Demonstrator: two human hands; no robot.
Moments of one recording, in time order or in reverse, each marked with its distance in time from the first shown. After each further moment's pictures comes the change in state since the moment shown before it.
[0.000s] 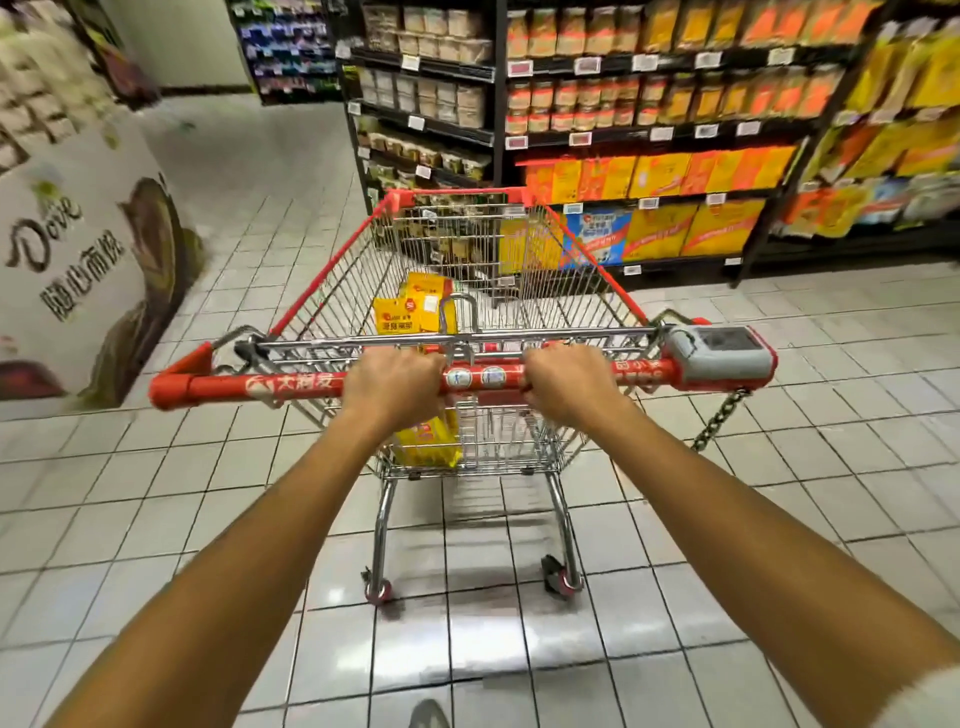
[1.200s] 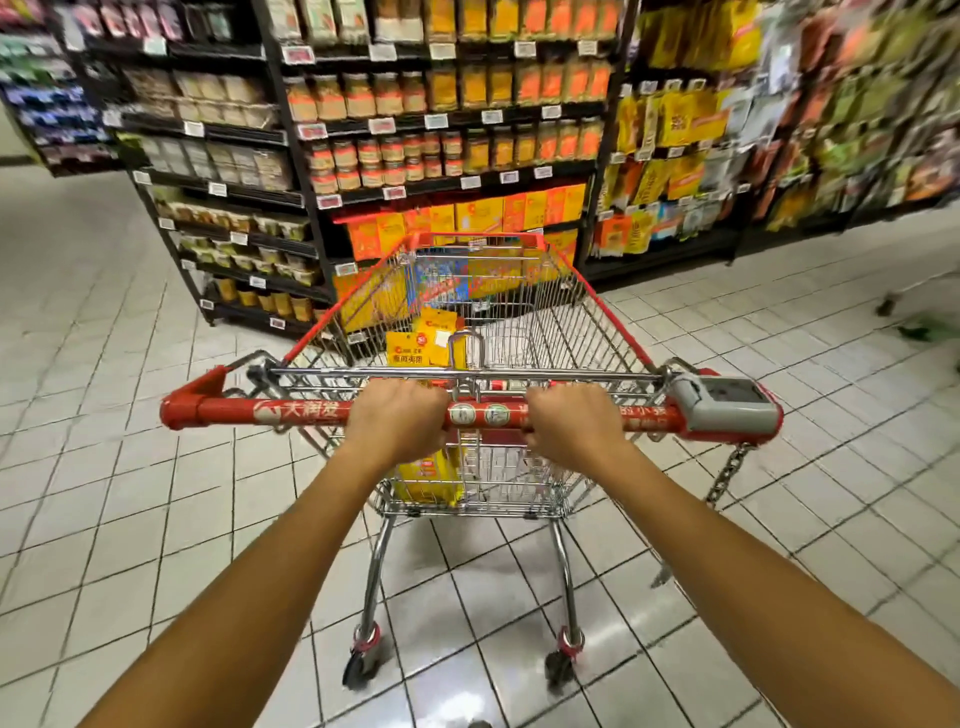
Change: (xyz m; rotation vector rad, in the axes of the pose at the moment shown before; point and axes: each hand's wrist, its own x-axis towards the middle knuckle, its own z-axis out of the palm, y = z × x) left_hand 0.148 0.222 -0.058 -0.080 0.053 0.302; right_hand -0.101 0.241 0.007 -0.123 -0.023 0.317
